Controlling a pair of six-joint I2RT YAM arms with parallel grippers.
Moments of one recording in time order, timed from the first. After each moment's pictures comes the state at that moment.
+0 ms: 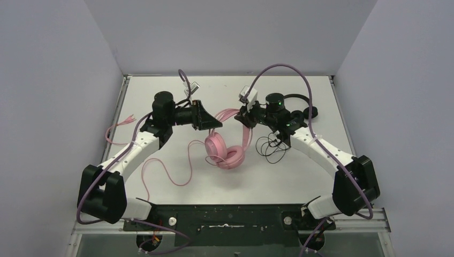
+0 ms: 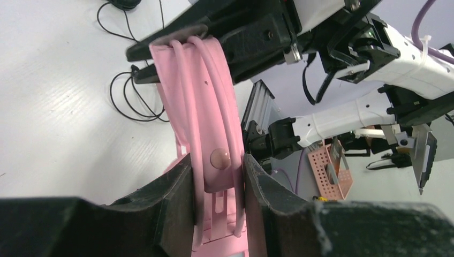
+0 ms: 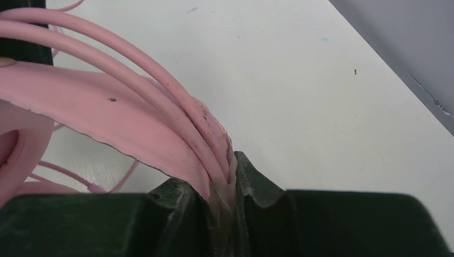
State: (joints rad) left arm -0.37 1.38 0.94 0.26 0.97 -0.72; right arm 0.50 1.45 1.04 0.04 -0.47 -0.28
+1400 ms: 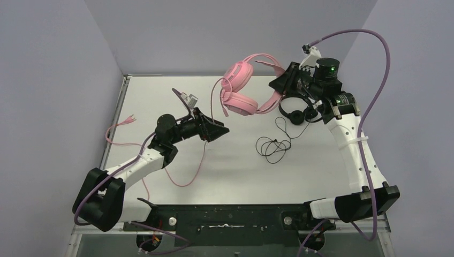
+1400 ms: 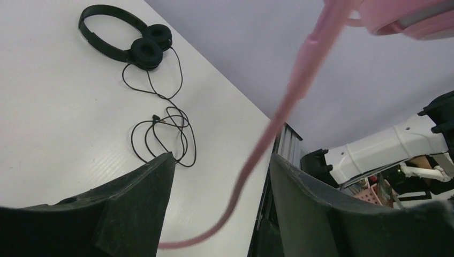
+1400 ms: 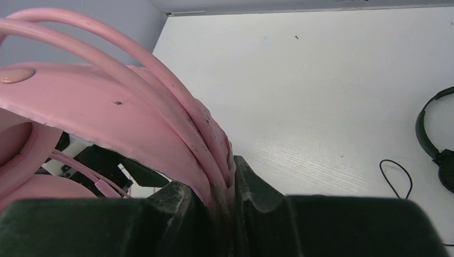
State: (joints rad) left arm -0.47 1.29 0.65 0.73 0.68 -0.76; right arm 0.20 1.35 1.57 -0.59 -0.42 0.41
